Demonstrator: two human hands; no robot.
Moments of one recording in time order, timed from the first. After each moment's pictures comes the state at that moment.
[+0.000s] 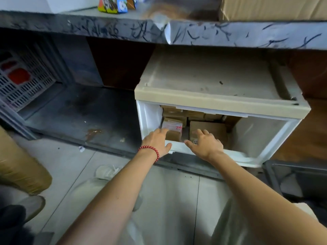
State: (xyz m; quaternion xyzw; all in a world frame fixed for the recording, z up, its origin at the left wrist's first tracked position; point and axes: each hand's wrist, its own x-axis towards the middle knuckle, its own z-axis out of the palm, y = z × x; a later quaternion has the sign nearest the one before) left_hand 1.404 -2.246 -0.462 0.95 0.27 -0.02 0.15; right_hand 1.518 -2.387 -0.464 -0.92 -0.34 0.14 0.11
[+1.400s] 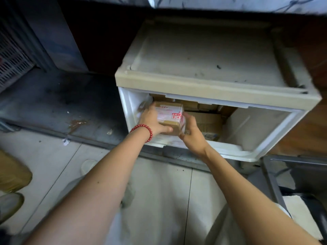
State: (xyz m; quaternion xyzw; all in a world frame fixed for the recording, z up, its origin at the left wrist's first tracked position) left_hand 1.452 -2.227 -0.463 0.88 0.31 0.07 0.36; right_hand 1.527 -2.373 -0.493 -0.77 -0.30 0.27 0.49
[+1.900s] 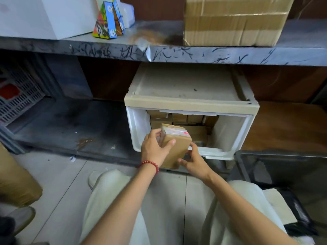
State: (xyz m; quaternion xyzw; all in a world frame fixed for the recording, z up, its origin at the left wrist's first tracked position) left_hand 1.368 -2.331 -0.424 0.81 0.34 0.23 0.42; right_hand 1.452 -2.461 -0.459 -0.74 -0.27 0.33 0.53
